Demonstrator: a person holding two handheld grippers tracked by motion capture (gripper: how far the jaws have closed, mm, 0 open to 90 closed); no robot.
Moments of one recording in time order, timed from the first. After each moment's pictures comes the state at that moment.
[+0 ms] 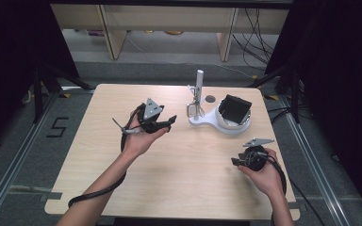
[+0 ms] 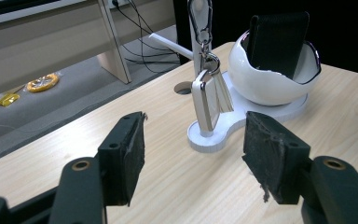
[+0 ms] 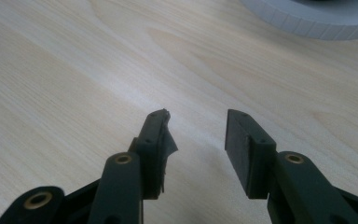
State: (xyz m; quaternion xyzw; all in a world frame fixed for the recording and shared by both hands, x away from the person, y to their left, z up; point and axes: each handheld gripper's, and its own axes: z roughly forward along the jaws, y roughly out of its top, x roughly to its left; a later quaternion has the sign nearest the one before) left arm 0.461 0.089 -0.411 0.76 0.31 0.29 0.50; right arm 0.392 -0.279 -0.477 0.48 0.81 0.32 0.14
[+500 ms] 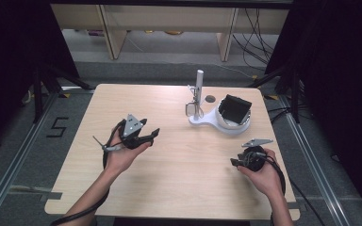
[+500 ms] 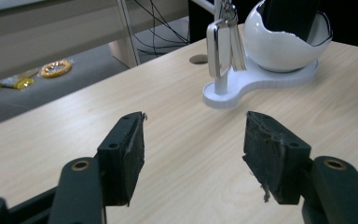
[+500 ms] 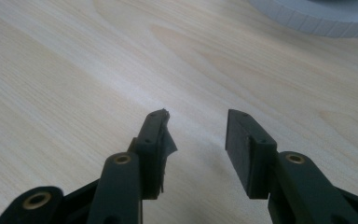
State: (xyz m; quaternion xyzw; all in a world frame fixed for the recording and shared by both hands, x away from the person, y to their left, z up) left arm 0.424 0.141 -0.446 0.74 0.34 0.29 0.50; right arm 0.391 -0.276 -0.476 0.48 0.81 0.30 0.13
